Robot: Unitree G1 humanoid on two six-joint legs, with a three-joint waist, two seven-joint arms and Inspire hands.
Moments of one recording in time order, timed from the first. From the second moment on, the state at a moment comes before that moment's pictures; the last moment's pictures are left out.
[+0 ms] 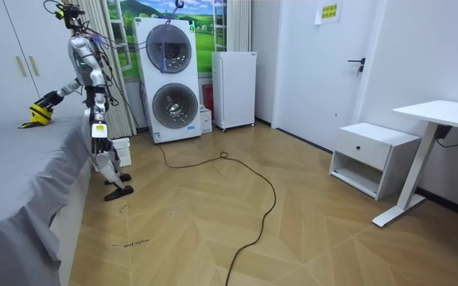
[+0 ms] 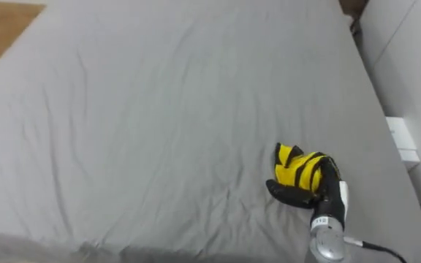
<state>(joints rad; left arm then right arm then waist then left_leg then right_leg) 0.32 0.19 0.03 1.06 -0.08 -0.06 0.23 -0.01 -0.22 0.01 0.59 0.20 -0.10 -0.32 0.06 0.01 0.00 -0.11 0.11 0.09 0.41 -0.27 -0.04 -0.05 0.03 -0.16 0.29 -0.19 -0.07</state>
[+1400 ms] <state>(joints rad) 0.21 0.21 0.03 1.06 -0.13 0.01 0.18 -0.13 -0.29 0.06 1.09 0.01 -0.09 -0.40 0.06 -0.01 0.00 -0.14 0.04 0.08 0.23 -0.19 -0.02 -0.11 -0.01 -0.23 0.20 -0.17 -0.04</state>
